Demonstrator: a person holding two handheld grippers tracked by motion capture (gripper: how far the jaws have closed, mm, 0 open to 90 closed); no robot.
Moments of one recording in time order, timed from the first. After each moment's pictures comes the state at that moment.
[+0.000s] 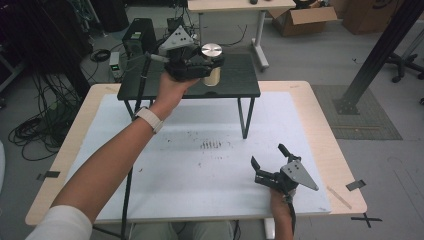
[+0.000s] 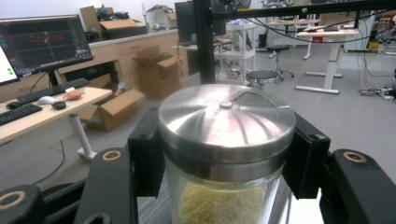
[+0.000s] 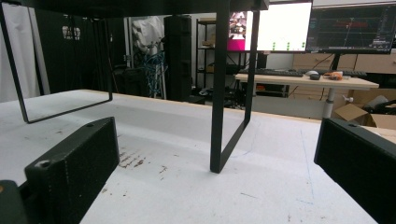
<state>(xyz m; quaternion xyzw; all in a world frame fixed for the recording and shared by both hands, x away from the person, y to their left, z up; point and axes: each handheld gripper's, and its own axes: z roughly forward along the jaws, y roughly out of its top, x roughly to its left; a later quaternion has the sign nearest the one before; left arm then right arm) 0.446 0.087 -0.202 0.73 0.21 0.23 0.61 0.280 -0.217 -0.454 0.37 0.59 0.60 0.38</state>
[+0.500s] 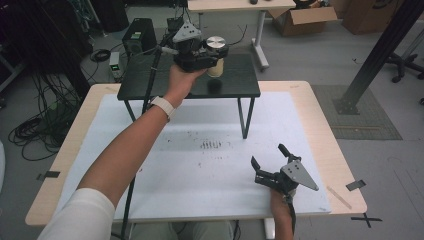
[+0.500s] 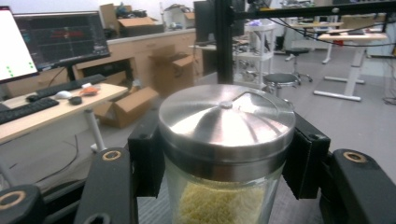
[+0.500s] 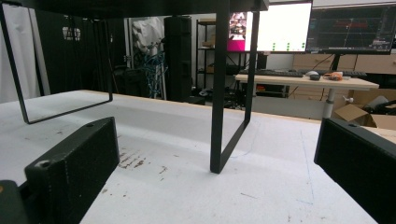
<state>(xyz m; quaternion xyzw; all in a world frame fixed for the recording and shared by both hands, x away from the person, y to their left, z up) 0.488 0.074 -0.212 0.71 0.24 0.25 0.61 0.280 -0.217 -0.454 0.37 0.59 0.60 0.38</state>
